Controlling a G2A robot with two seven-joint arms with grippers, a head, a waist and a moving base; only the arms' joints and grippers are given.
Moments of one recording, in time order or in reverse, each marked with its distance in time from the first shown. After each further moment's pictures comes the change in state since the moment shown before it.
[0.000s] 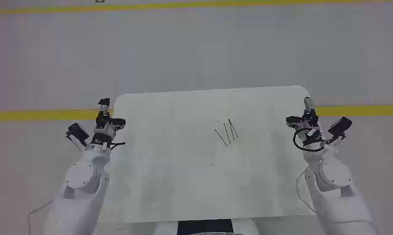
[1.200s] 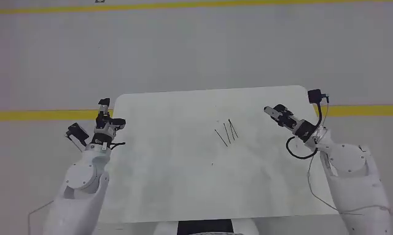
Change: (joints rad) left arm 0.000 0.000 0.000 0.000 0.000 0.000 0.000; right arm 0.195 0.068 0.020 0.046 -0.564 -0.305 0.770
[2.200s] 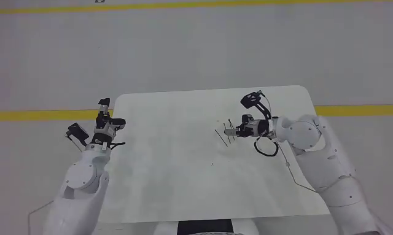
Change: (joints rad) left arm 0.000 0.000 0.000 0.000 0.000 0.000 0.000; right arm 0.293 -0.008 -0.376 0.089 -0.314 0.061 0.313
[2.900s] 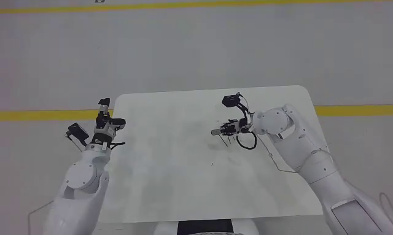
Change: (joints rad) left arm 0.000 0.000 0.000 0.000 0.000 0.000 0.000; right arm 0.258 -0.069 -0.286 0.333 0.069 0.129 0.013
